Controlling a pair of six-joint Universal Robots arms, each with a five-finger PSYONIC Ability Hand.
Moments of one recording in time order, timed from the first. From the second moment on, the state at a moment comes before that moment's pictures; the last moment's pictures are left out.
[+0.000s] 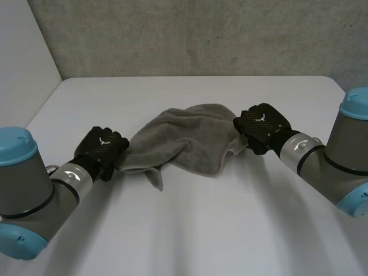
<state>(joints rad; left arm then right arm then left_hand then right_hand) 4.40 -1.90 -1.80 3.43 -1.38 3.70 1.89 -1.10 1.47 -0.13 1.16 2.58 1.31 1.28 1.28 1.28 1.30 1.32 1.30 1.33 1.33 1.16</state>
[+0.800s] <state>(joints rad) 4.43 -1.56 -1.74 3.37 -1.39 3.64 1.79 -1.43 1.30 0.21 1.17 2.63 1.40 1.48 1.54 1.51 1.45 1.32 1.30 1.33 1.33 1.16</state>
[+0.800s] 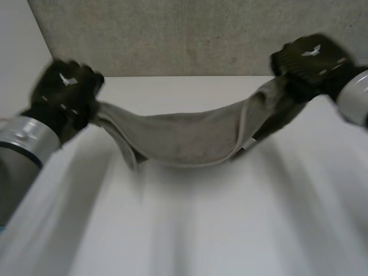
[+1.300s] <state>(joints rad) 4.47 -1.88 -1.48 2.96 -1.32 3.59 1.74 -1.22 1.20 0.47 1.16 2.37 1.40 1.48 1.54 1.51 1.45 1.32 1.30 1.33 1.33 1.16</state>
